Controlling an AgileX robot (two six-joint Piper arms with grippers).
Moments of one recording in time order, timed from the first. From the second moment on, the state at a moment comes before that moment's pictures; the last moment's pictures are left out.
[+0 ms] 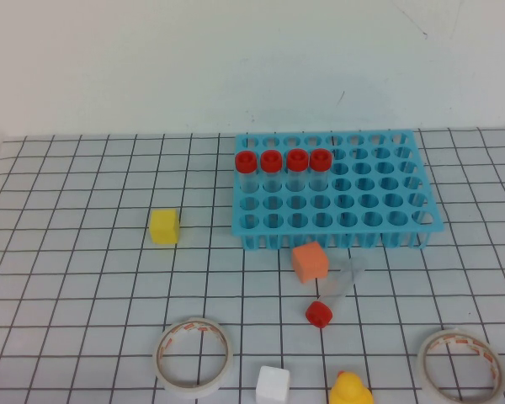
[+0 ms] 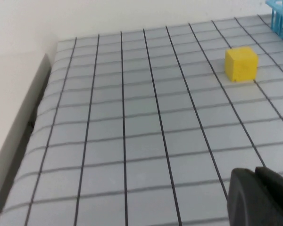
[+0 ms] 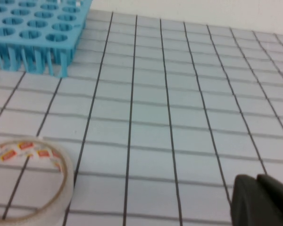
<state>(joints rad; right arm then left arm) -0.03 -0.01 0.02 -0.06 0.38 -0.06 -0.05 -0.01 0.02 -0.13 0.31 0.12</state>
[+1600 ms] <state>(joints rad) -0.03 0.41 -0.79 0.13 0.44 -0.22 -0.05 0.24 -0.52 0.05 0.54 0.03</state>
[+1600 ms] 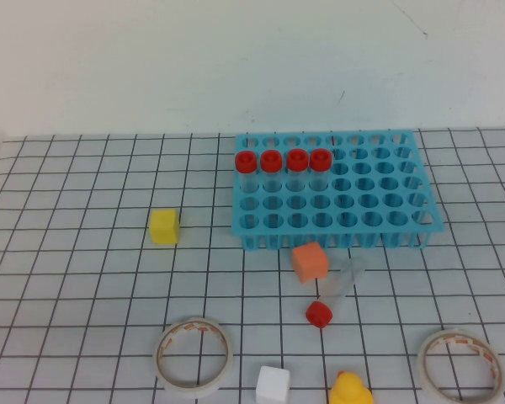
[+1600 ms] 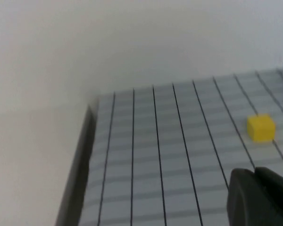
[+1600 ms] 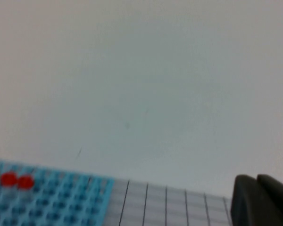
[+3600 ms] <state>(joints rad) 0.46 1.98 -1.41 0.20 0.80 -1.53 -0.05 0.32 -0.33 -0.19 0.57 0.09</state>
